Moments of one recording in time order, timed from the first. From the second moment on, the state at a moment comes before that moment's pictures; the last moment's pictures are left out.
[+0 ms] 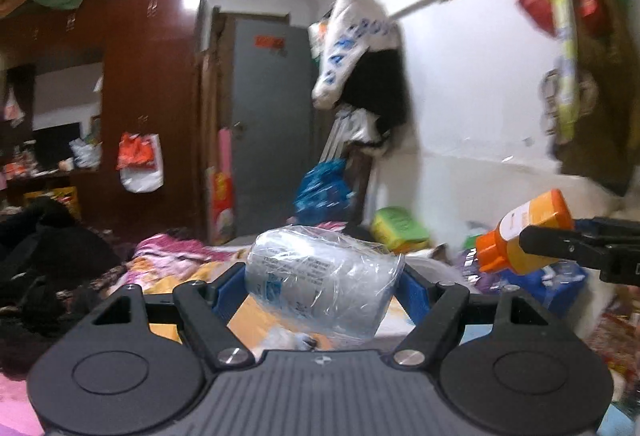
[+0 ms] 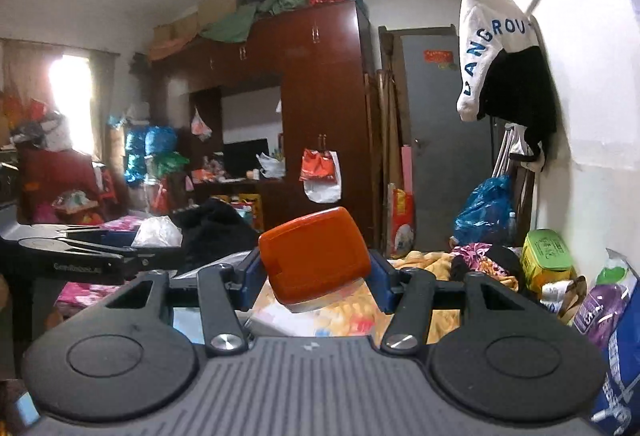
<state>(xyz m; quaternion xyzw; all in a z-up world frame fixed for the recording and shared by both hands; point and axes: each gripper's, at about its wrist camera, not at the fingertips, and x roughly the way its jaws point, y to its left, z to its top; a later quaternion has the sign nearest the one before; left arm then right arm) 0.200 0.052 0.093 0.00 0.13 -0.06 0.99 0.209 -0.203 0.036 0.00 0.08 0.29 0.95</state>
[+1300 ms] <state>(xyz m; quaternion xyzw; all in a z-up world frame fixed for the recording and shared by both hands) 0.164 0.060 0.059 0.01 0.14 -0.05 0.99 0.184 -0.234 0.012 0.02 0.12 0.26 0.96</state>
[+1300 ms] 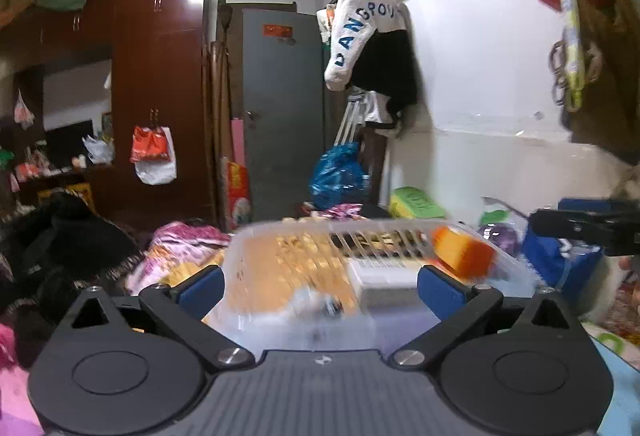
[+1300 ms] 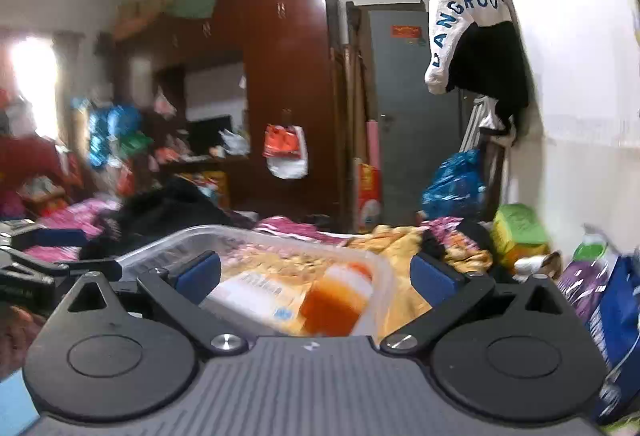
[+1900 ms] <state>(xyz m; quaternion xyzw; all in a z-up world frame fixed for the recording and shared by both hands) 0.158 0.085 -0.054 0.01 0.31 -0.11 0.94 0.158 -0.229 -0.098 -0.06 0.24 0.34 0.91</state>
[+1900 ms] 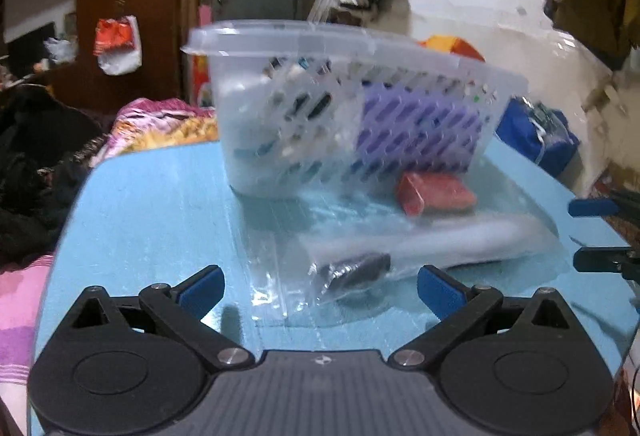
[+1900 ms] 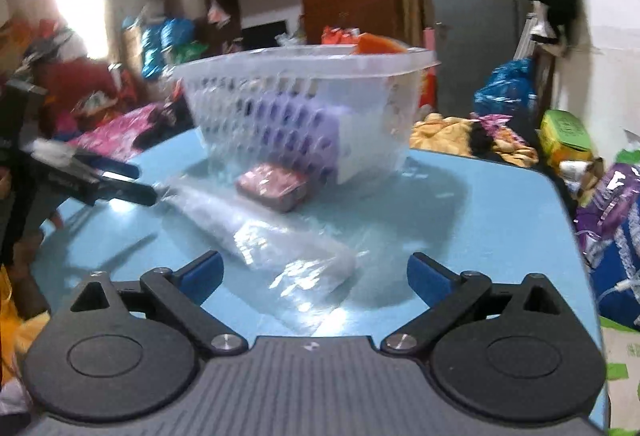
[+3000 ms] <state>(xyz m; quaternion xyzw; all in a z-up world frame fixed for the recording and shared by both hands) 0.153 0.076 -0.046 0.04 0.25 -0.13 0.96 0.153 -0.220 -0.106 -0.13 0.22 0.33 0.91</state>
